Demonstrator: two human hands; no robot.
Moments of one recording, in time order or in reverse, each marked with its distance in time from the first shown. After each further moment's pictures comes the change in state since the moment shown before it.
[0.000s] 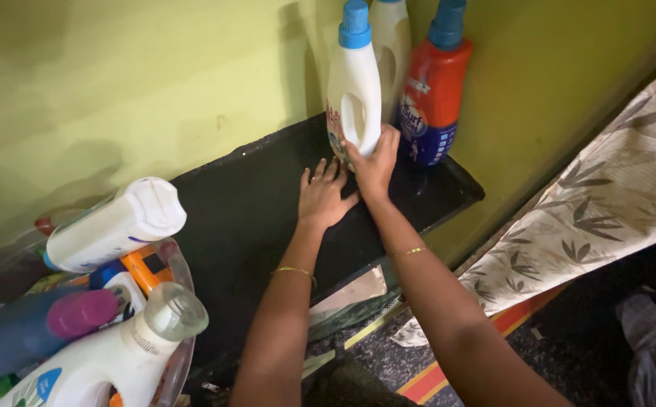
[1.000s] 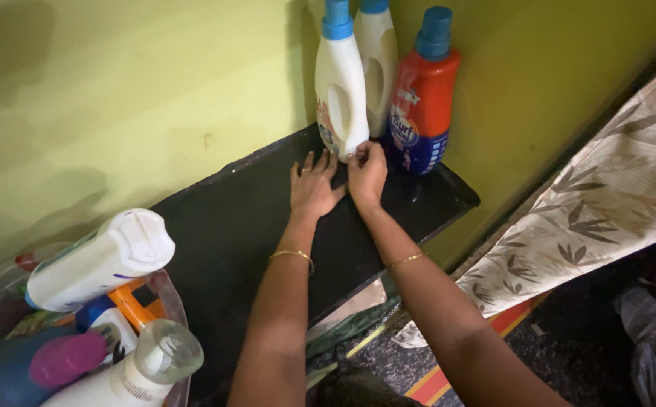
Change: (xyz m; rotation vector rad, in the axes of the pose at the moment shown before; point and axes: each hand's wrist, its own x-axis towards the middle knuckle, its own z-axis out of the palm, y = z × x) left_hand 0.053 -0.015 -0.001 0.048 -0.113 -0.046; right_hand -0.004 0.045 0.024 -0.039 0.015 0.229
